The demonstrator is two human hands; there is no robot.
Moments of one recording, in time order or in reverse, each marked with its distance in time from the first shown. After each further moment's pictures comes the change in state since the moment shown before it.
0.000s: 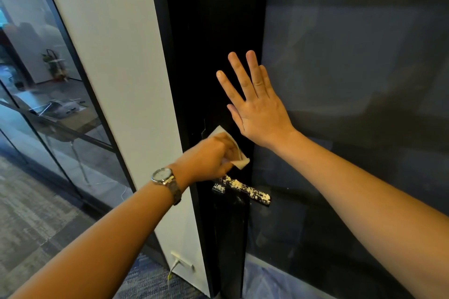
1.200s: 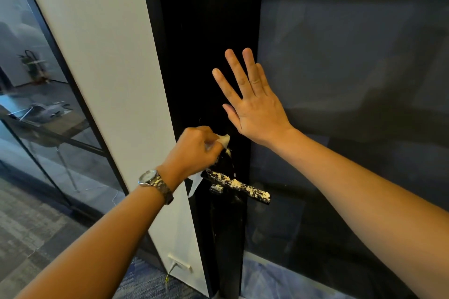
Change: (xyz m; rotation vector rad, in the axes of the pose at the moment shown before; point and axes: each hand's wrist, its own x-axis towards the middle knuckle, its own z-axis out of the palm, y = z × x) left_hand -0.004 -0.006 -0.011 -0.140 0.296 -0.092; right_hand 0.001 0.000 -0.002 0.004 0.015 0.013
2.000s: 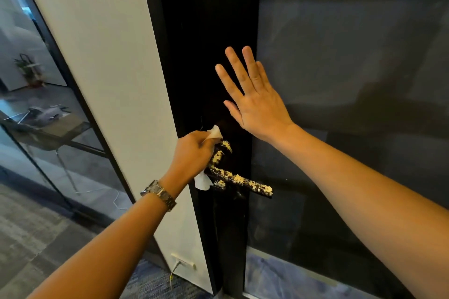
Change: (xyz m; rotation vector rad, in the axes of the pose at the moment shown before) left_hand -0.012 -0.004 0.013 -0.133 0.110 -0.300; right_hand -0.001 -0.002 -0.008 0.004 -0.073 0.025
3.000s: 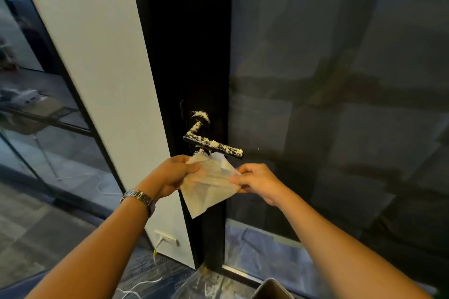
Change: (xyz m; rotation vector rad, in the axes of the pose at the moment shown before) left_hand -0.078 -0.023 0.020 -0.609 -0.469 -0.742; right_hand -0.173 -0.056 -0.031 1.505 -0.856 1.264
